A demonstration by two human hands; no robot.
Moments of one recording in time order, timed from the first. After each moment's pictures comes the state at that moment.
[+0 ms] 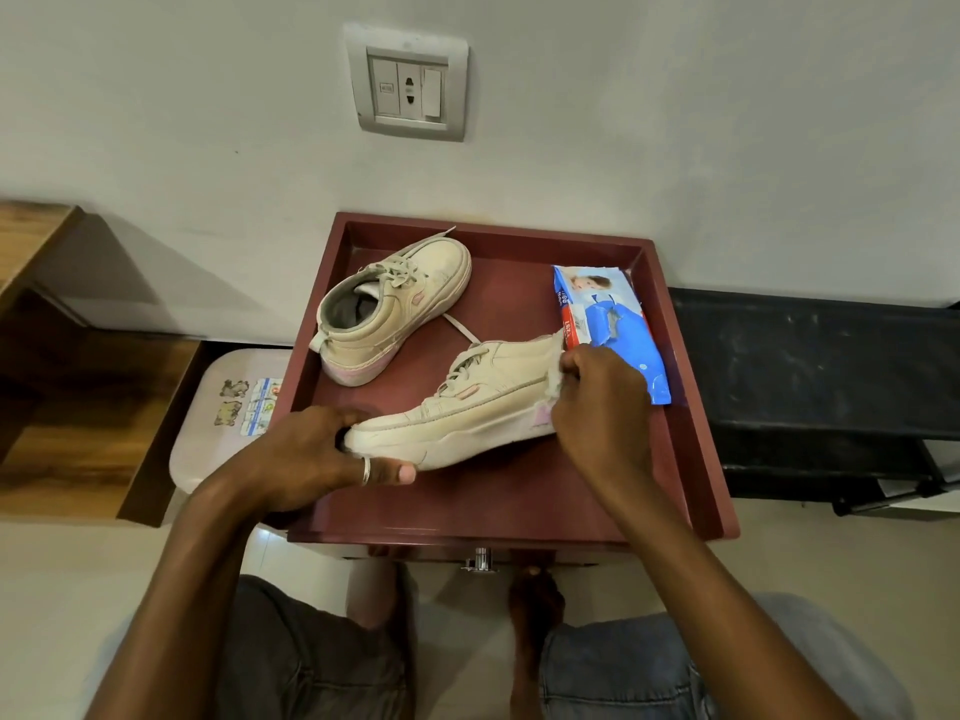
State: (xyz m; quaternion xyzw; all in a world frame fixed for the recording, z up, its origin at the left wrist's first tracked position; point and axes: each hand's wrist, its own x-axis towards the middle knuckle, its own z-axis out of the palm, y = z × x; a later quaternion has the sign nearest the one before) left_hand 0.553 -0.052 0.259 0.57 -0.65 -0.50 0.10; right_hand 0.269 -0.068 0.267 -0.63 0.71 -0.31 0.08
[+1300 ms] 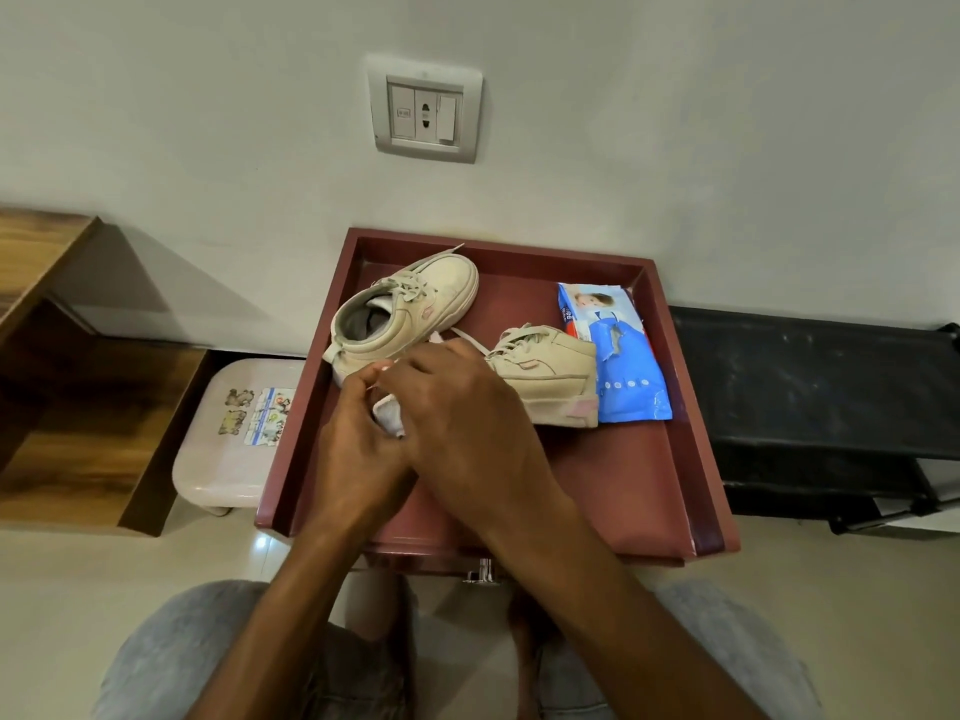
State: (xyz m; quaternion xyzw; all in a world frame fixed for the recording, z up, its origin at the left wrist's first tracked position) left_hand 0.482 -0.028 0.264 0.65 -0.51 -0.35 0.44; right_hand 0.376 -0.036 0.335 -0.84 0.48 -0.25 0.06
